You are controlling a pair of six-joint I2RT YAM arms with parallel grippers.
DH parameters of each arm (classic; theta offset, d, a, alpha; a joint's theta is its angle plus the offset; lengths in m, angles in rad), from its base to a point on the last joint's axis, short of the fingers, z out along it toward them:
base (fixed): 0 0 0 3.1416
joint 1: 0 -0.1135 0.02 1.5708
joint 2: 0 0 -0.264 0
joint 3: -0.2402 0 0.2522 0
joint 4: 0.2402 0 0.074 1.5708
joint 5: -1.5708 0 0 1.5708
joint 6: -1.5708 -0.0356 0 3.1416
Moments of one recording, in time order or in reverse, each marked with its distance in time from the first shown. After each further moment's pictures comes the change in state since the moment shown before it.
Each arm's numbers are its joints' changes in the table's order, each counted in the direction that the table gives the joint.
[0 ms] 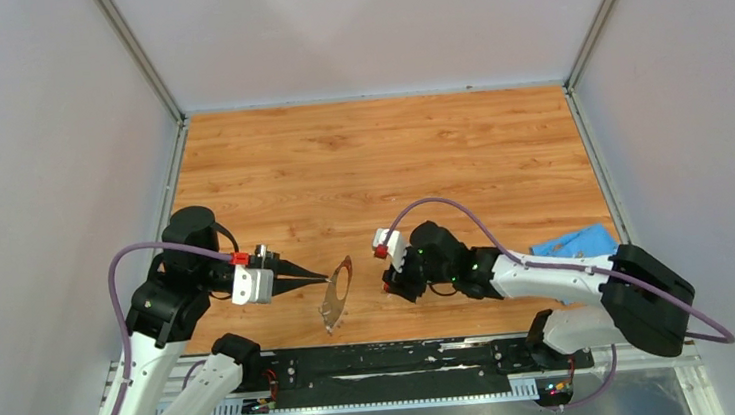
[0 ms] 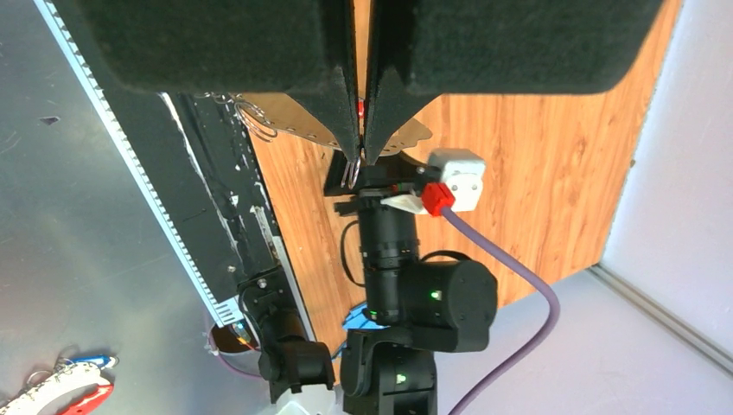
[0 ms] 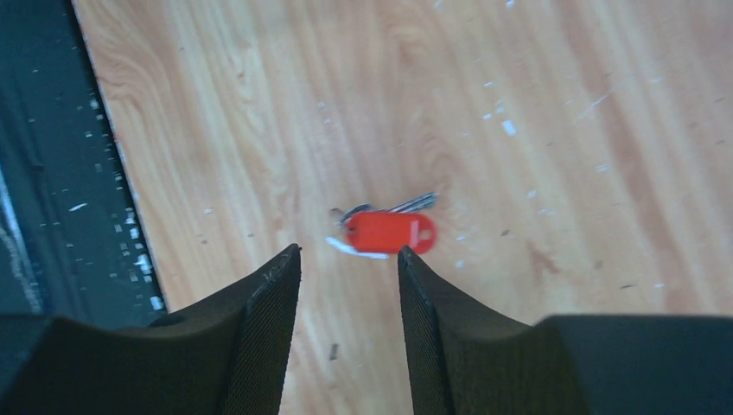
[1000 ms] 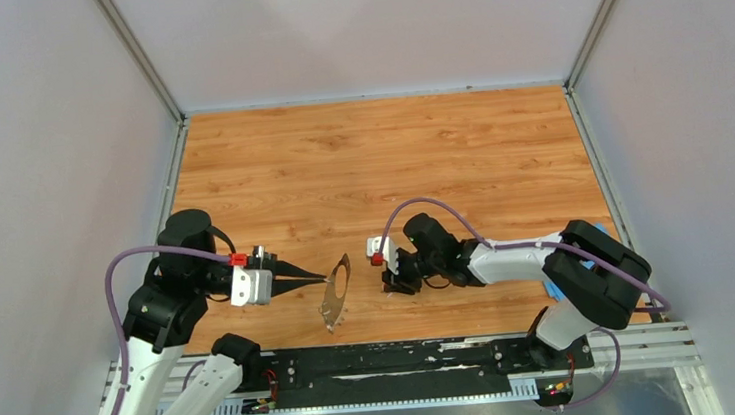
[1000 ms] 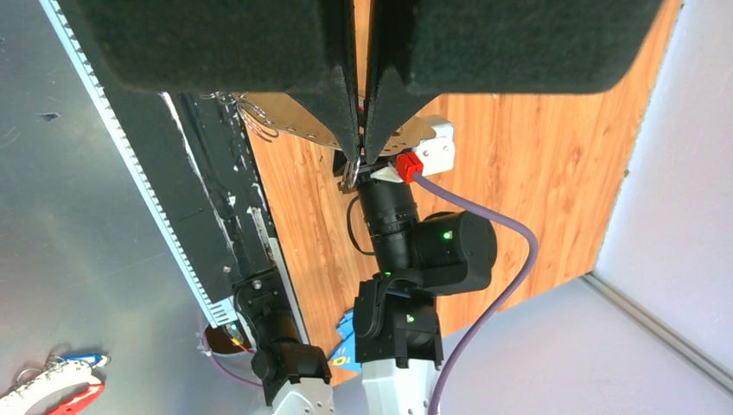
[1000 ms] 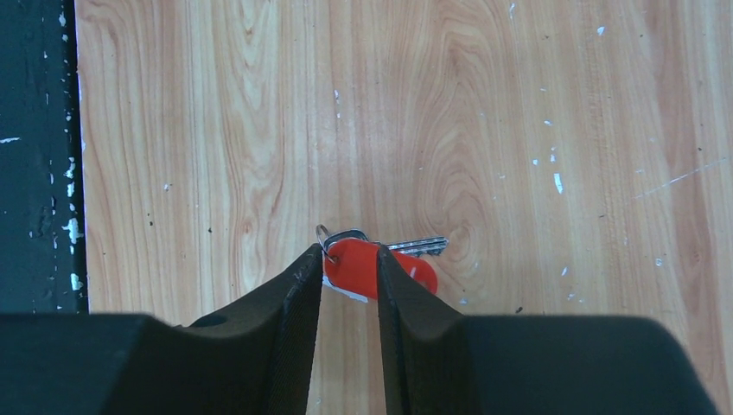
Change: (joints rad) left arm 0.000 -0.019 -0.003 0.000 0.024 0.026; right arm 0.146 0.233 -0.005 -0.171 0.304 0.295
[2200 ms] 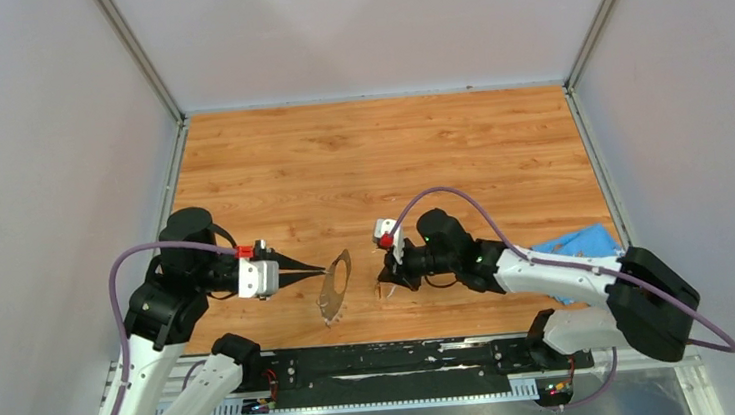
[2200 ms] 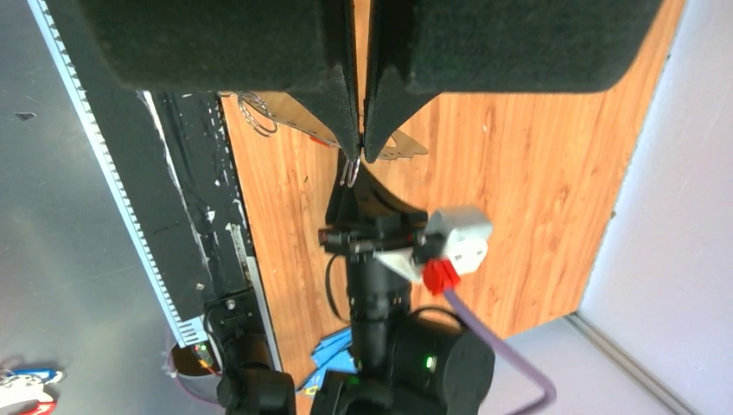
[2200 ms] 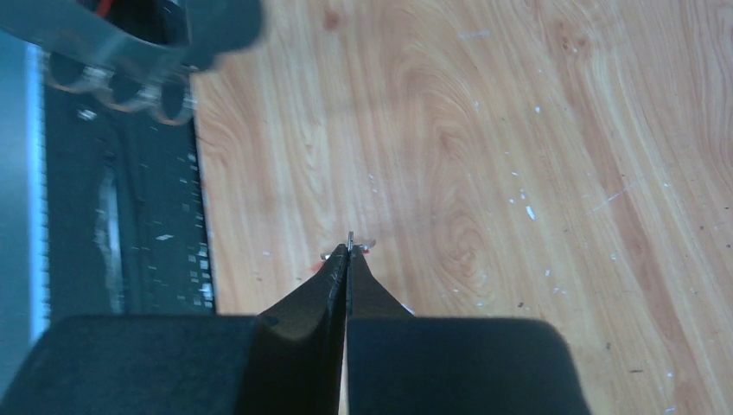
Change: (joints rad) left arm 0.000 0.011 -0.007 -0.001 0.081 0.019; right arm -0.048 -0.227 -0.007 0.044 -0.066 -0.232
